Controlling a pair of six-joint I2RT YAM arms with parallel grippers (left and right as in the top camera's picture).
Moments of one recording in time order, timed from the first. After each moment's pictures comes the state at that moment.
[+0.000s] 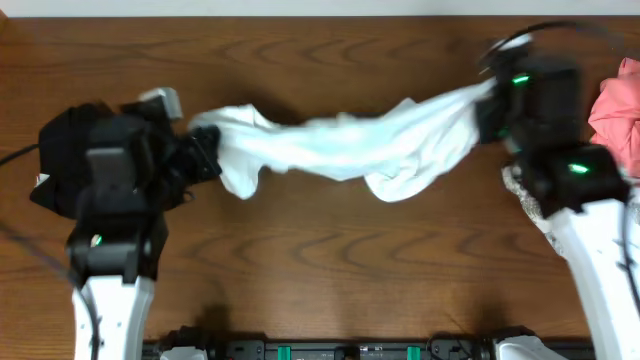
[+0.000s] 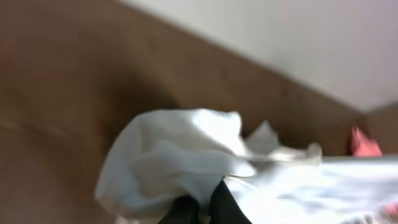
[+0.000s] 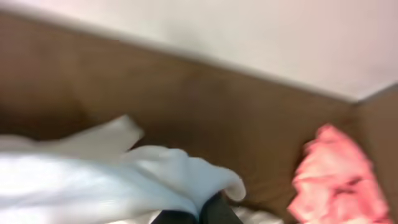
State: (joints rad) left arm 0.02 1.00 1.07 -0.63 0.28 -0.44; right arm 0.14 1.27 1.38 -0.69 0.20 -0.14
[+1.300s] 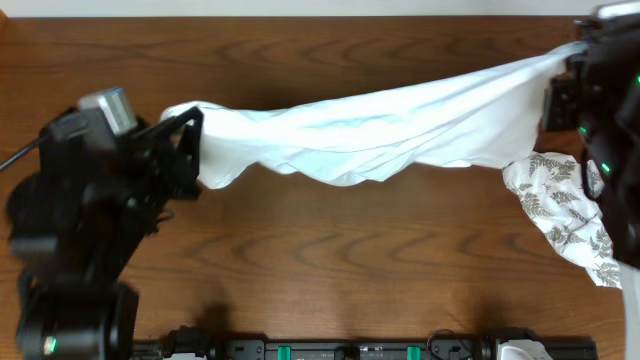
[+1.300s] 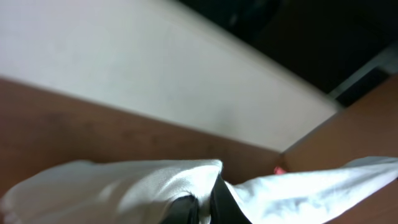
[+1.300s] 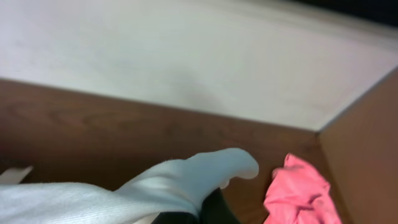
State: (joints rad) left arm 0.01 0.81 1.25 -0.59 0.41 -0.54; right arm 0.04 1.18 1.66 -0.85 0.10 -0.14
